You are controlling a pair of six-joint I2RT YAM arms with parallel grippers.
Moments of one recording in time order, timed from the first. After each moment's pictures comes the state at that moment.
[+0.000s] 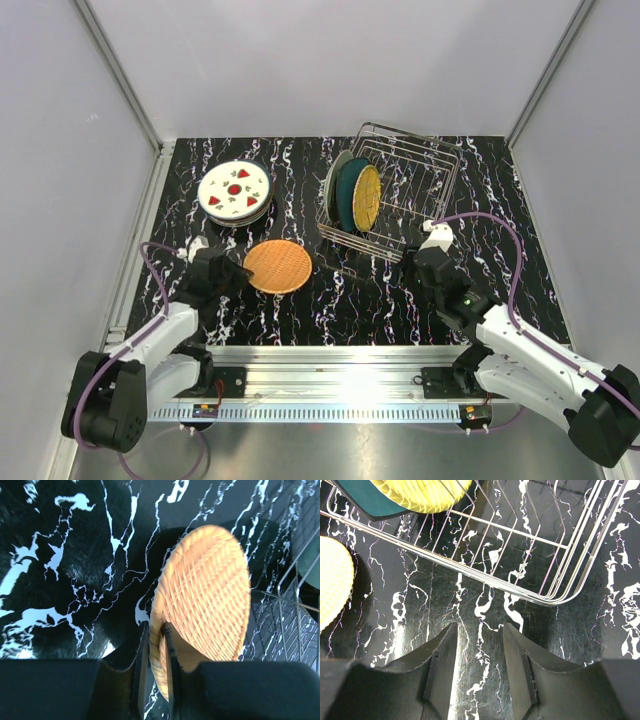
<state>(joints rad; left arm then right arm) -0.23 1.03 0.30 0.00 -0.02 -1.00 0.67 0.86 0.52 -0.26 0.40 0.53</state>
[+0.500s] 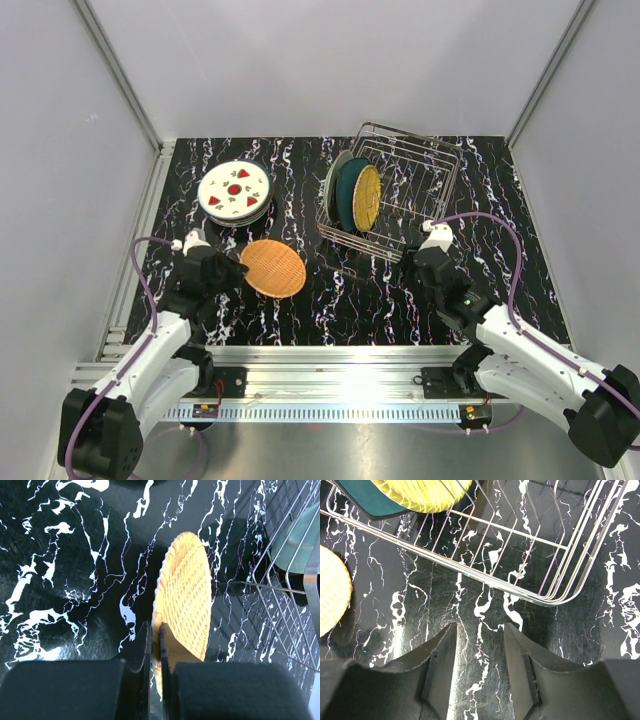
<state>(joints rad) -0.23 0.82 0.36 -0.17 -0.03 -0.88 0.67 0.86 0.52 -0.26 0.40 0.53</state>
